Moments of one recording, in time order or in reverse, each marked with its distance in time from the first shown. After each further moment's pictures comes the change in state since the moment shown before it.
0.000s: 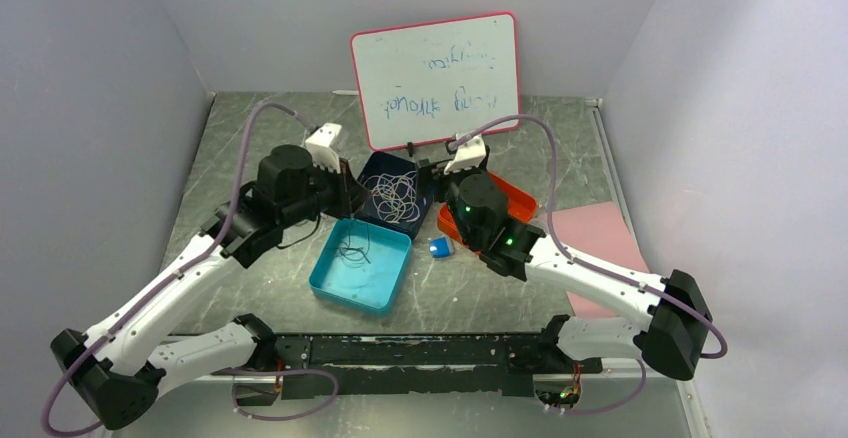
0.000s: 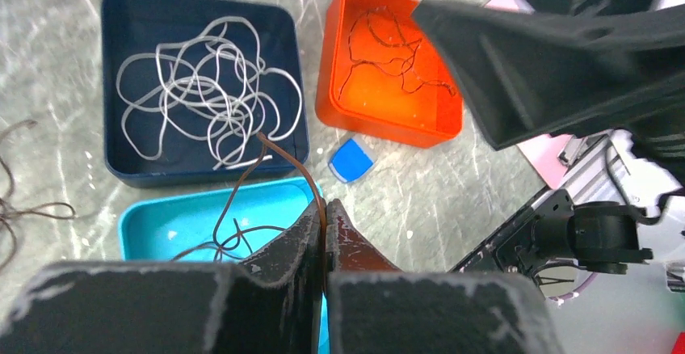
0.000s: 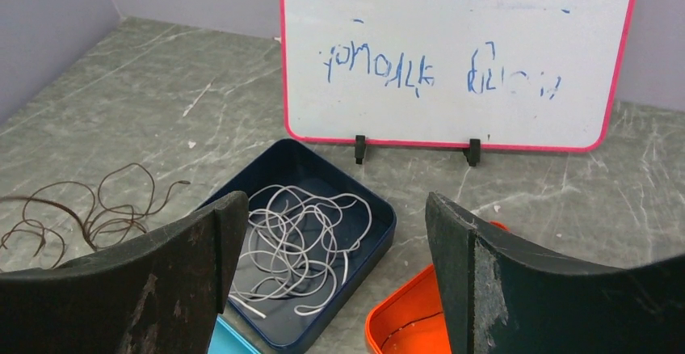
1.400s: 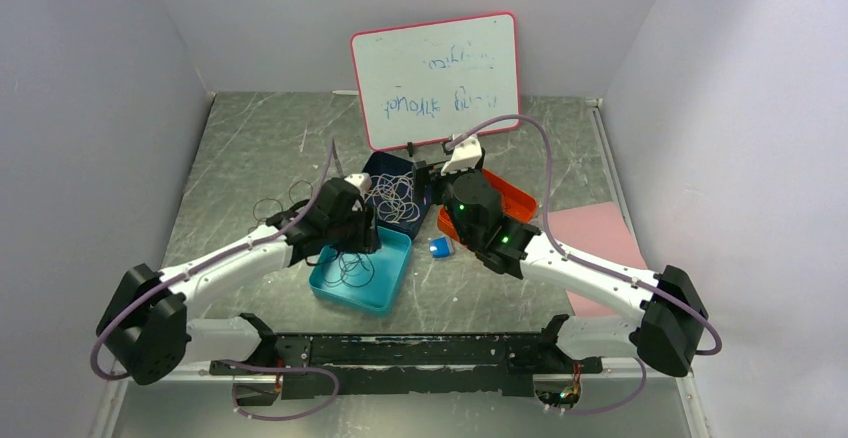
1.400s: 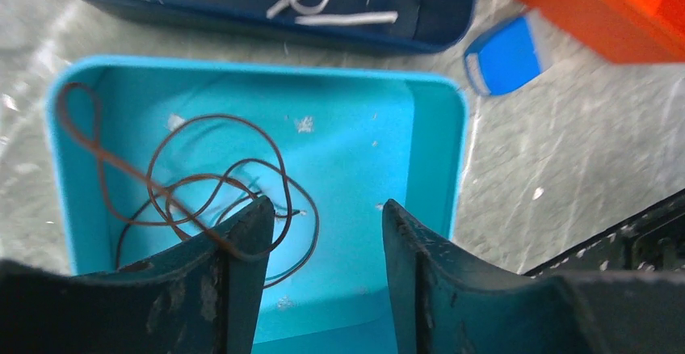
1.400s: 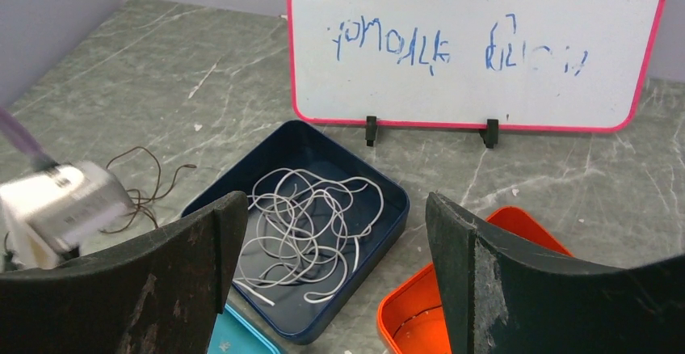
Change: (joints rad) left arm -0.024 0.271 -0.347 0.131 -0.043 -0.123; right arm -0.012 0.031 -0.005 -0.027 -0.032 0.061
